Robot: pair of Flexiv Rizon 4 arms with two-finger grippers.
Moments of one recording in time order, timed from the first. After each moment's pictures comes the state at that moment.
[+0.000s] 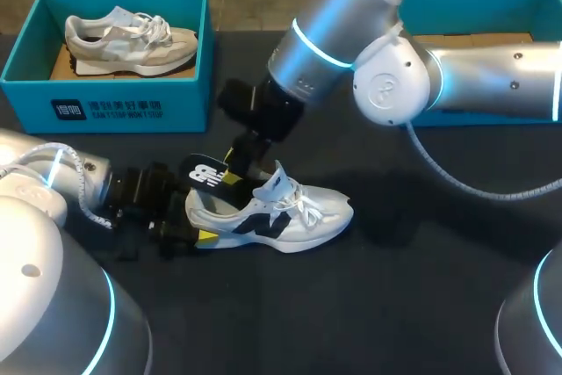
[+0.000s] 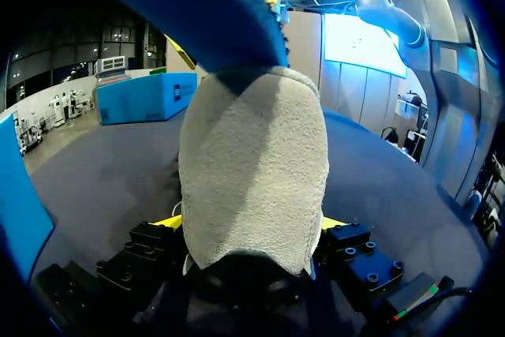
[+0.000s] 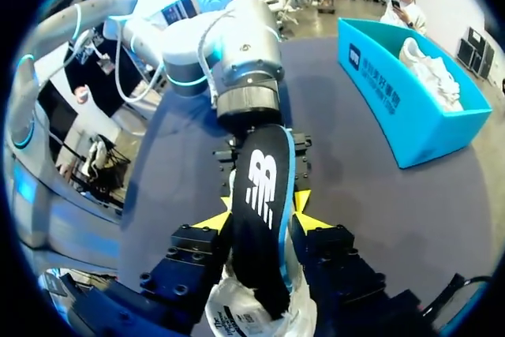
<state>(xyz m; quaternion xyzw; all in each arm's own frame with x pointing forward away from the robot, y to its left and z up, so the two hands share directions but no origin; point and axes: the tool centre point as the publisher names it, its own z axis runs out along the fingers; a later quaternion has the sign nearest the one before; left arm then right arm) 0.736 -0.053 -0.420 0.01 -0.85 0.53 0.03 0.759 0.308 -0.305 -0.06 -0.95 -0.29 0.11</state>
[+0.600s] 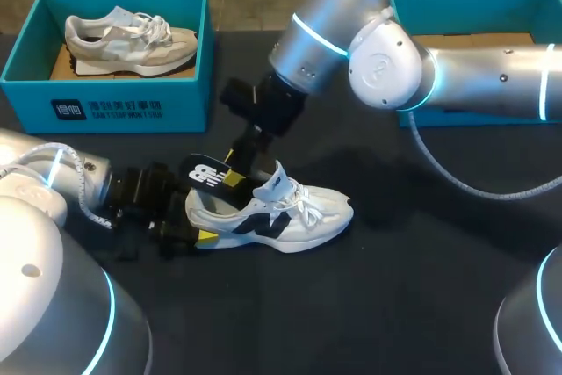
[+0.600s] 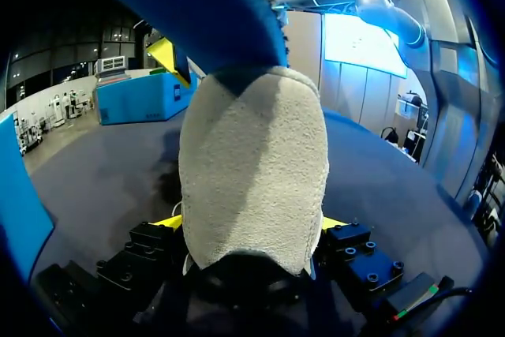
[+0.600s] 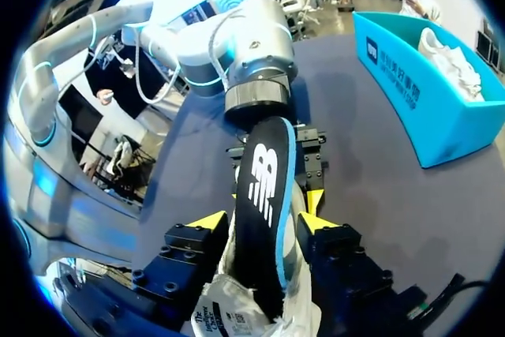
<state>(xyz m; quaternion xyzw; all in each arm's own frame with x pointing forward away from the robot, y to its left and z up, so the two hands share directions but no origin) 0.736 -0.053 -0.420 0.01 -0.85 0.53 0.03 0.761 0.309 -0.312 -0.03 -0.94 -0.29 0.18</state>
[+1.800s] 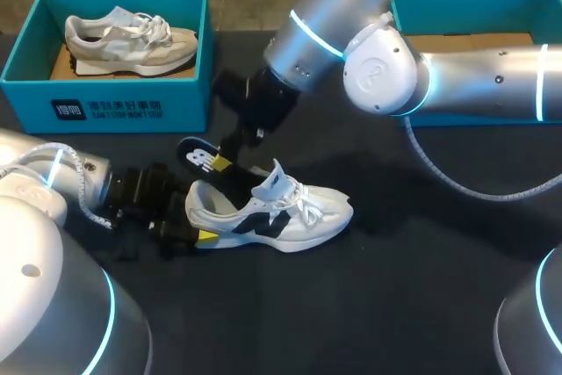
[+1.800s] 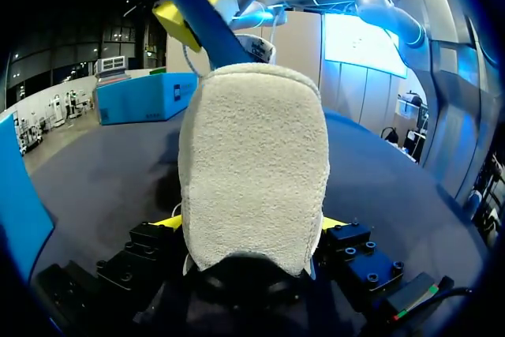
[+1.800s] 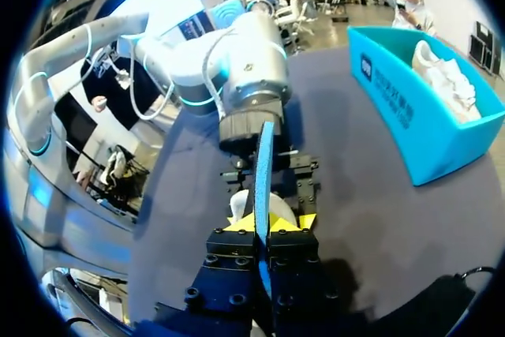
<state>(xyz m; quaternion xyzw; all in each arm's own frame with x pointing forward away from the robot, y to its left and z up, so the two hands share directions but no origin) 0.736 -0.053 -0.421 0.01 -0.85 0.53 0.03 0.771 0.328 -0.296 -0.05 -0.93 -0.33 0.15</state>
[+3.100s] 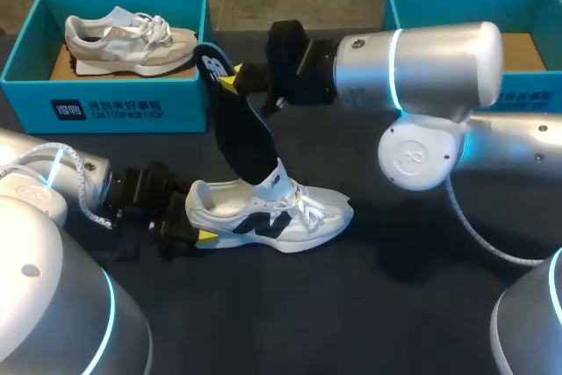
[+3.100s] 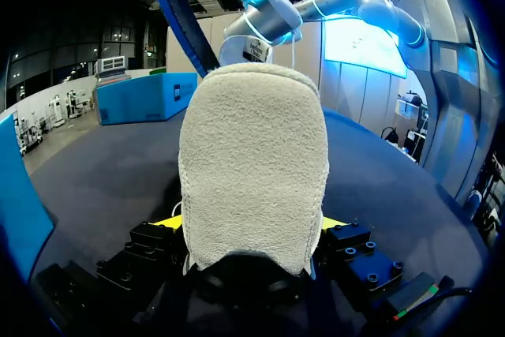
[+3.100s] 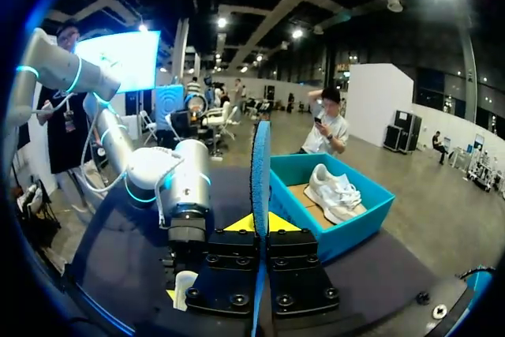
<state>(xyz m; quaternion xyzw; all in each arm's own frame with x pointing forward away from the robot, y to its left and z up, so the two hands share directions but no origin) 0.736 -0.053 -0.421 0.01 -0.85 0.53 0.03 0.834 0.309 -0.169 -0.12 -0.80 -0.57 -0.14</state>
